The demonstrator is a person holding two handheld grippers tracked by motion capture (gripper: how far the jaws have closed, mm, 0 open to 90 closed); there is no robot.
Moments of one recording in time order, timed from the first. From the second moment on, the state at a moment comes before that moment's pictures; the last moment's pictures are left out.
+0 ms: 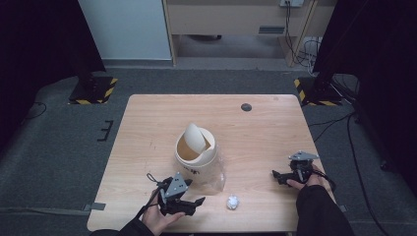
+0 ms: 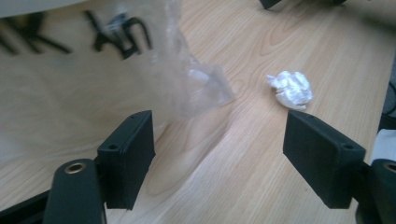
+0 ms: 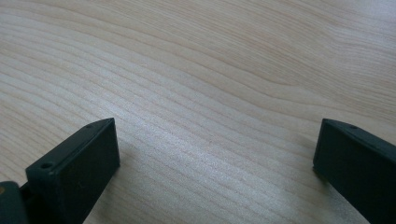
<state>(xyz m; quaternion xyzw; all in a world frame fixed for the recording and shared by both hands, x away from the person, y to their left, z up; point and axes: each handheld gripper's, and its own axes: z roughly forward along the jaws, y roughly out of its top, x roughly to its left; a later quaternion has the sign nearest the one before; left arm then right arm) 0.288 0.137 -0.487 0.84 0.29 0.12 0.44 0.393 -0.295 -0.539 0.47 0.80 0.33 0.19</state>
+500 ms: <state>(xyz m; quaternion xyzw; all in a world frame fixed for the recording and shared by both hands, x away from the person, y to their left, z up) 0.285 0.100 -0.492 0.85 0.25 0.10 0.45 0.393 -0.295 -0.539 0.47 0.80 0.33 0.19</state>
